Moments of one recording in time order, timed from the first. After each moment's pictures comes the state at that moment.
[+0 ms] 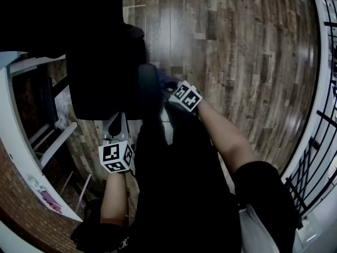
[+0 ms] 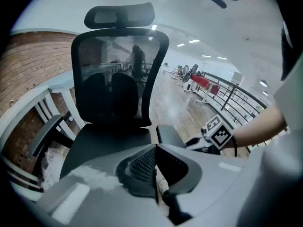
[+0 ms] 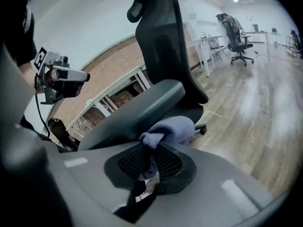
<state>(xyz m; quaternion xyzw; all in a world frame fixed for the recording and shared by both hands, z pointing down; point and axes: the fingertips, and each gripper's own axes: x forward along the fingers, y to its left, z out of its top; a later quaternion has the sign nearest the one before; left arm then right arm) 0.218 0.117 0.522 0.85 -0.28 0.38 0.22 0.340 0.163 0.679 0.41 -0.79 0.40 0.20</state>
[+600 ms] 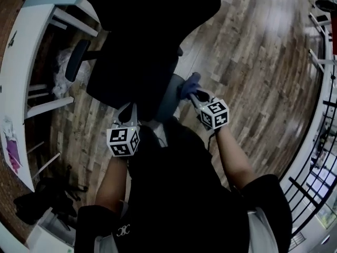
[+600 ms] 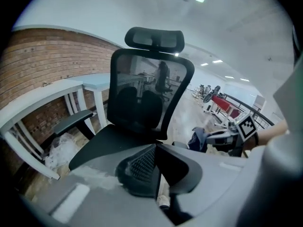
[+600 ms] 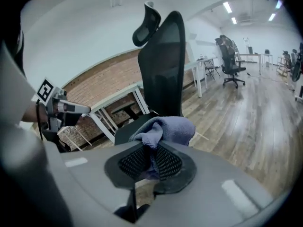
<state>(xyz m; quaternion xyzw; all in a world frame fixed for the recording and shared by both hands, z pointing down) 0.181 0.105 0.465 0.82 -0.42 0.28 0.26 0.403 0.133 0.541 0.48 -0.79 0.34 0.17</state>
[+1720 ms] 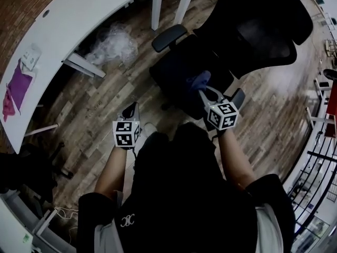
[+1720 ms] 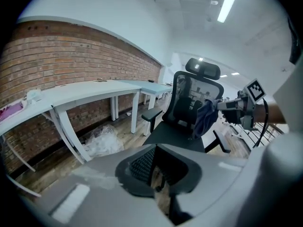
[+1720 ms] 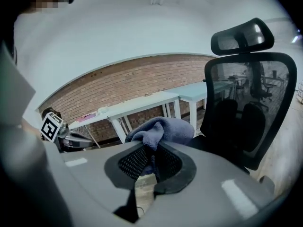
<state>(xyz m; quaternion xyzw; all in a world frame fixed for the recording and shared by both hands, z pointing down) -0.255 0.166 0.477 0.78 -0.53 0.21 0.28 -0.005 0.092 0.415 0.43 -0.85 0.23 0.18</state>
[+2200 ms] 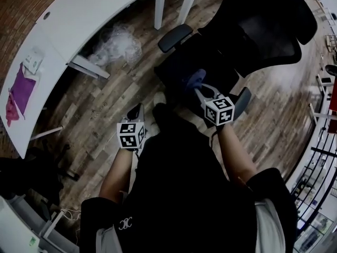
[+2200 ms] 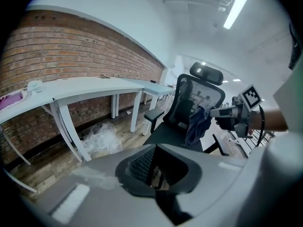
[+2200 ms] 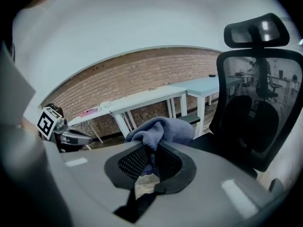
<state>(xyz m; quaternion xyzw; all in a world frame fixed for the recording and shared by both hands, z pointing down) -0.275 0.162 0.480 0.78 -0.52 0.19 0.30 -0.057 0.082 0.434 0.41 -0.85 0.24 0.21</state>
